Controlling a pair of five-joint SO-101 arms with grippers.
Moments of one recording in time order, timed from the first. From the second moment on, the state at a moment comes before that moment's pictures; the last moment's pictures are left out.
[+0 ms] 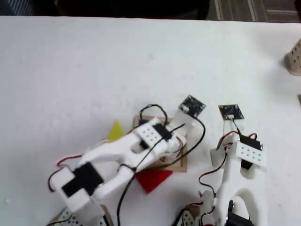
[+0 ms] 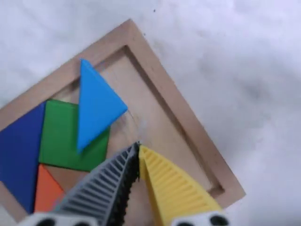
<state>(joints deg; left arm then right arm) 43.6 9.9 27.8 44.8 11.3 19.8 -31.4 63.3 59.6 31.4</state>
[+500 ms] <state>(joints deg) 40.4 11.1 25.6 46.3 11.3 19.8 -31.4 63.3 59.6 31.4</state>
